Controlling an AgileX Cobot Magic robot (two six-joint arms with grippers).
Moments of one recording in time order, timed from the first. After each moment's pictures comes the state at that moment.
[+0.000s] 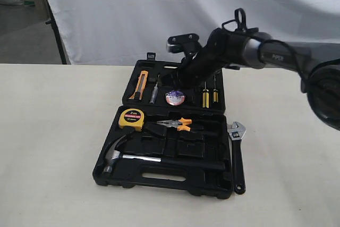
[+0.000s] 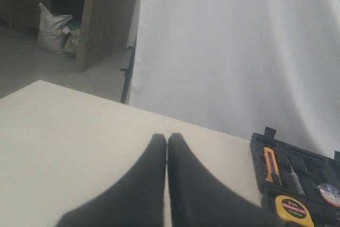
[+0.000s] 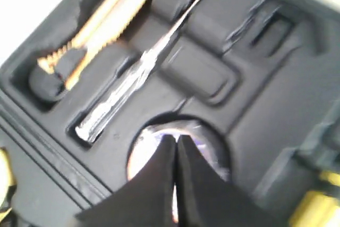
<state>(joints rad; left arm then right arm) 0.13 0.00 -0.01 0.02 0.10 -0.31 0.51 2.36 -1.92 0.34 0.58 -0.36</state>
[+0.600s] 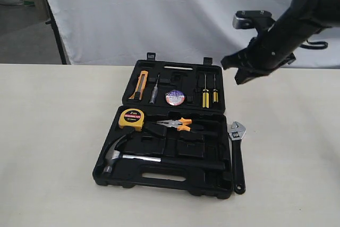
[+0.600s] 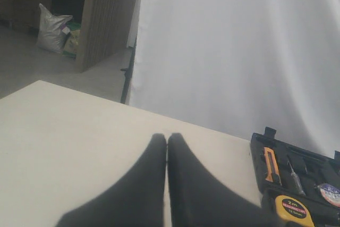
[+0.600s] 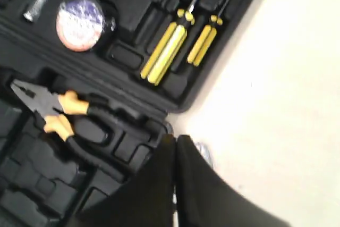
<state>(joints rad) 0.13 0.00 -0.01 0.02 0.10 -0.31 0.30 1.99 -1.58 0.30 0.82 -0.36</state>
